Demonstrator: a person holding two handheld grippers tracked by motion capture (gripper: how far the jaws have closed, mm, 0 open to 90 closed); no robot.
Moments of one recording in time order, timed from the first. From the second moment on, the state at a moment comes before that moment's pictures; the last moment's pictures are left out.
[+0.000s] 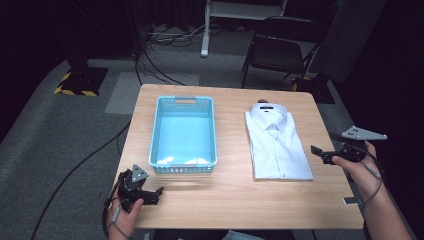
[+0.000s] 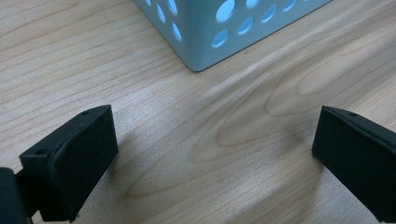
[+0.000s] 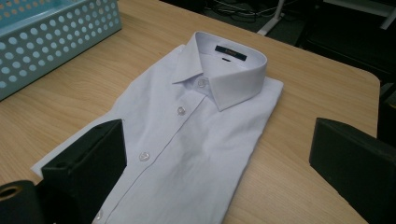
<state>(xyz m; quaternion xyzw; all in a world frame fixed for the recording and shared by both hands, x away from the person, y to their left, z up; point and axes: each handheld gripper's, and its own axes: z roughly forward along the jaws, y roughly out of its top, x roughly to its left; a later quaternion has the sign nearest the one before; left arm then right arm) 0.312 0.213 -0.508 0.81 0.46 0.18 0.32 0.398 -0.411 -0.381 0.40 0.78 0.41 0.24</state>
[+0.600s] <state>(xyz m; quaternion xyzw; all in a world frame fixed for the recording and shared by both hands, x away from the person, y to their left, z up) 0.312 0.213 -0.508 0.81 0.46 0.18 0.32 0.414 -0.394 -0.368 0.39 0.79 0.41 0.25</state>
